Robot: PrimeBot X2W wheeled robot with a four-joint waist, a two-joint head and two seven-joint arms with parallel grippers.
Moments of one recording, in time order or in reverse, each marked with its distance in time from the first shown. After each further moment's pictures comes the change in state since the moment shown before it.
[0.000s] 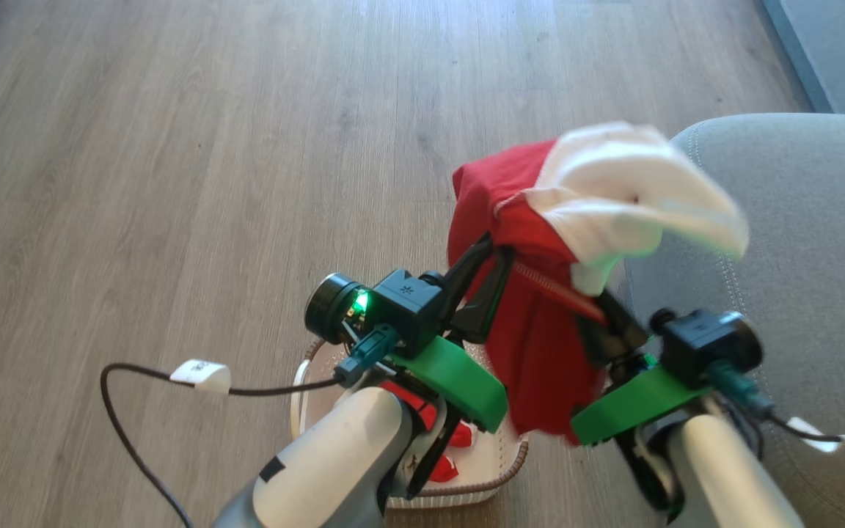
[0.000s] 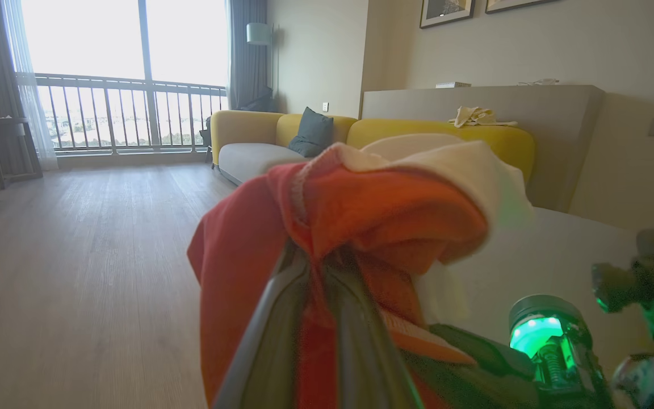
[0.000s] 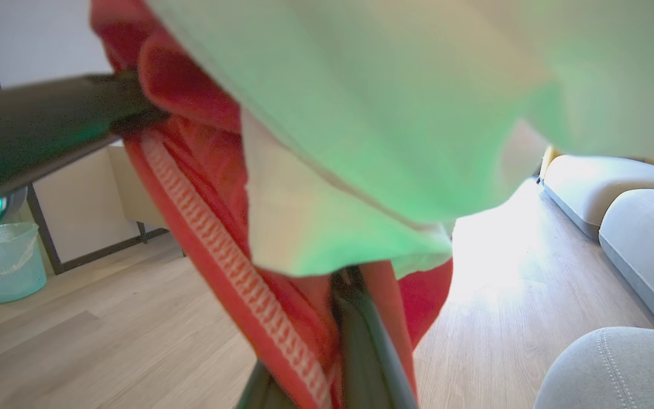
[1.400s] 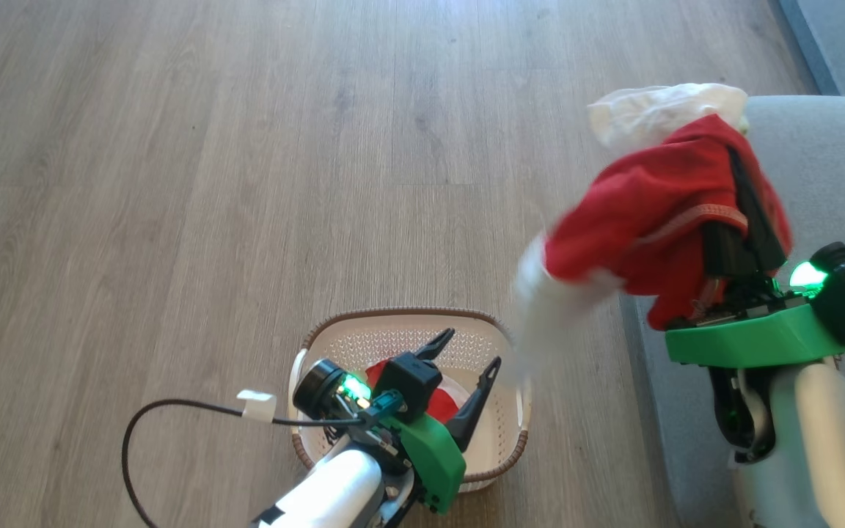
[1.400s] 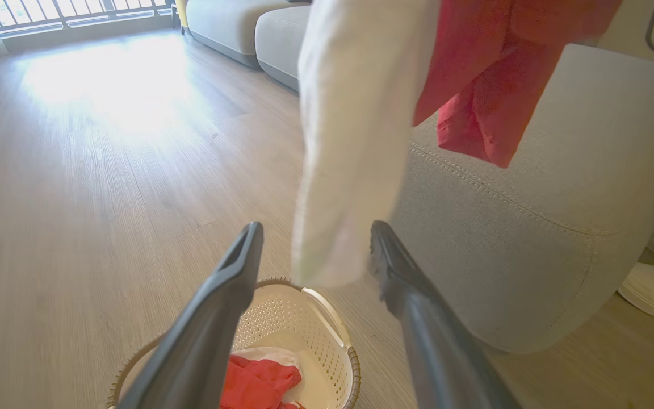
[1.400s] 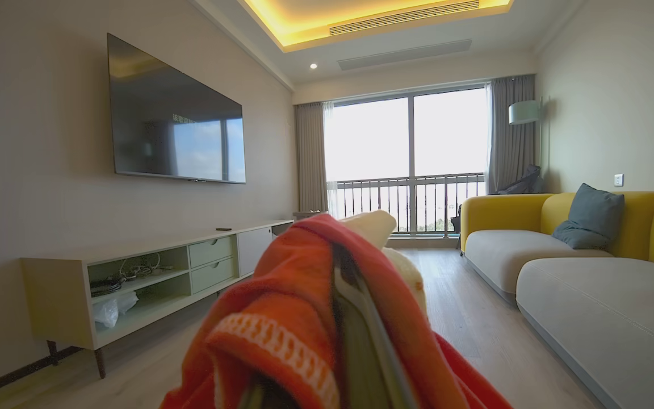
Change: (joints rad) left arm 0.079 0.008 -0.058 0.356 0.060 -0.149 -0.008; right arm -0.044 0.011 -0.245 -0.237 0.038 0.000 -0.002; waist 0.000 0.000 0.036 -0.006
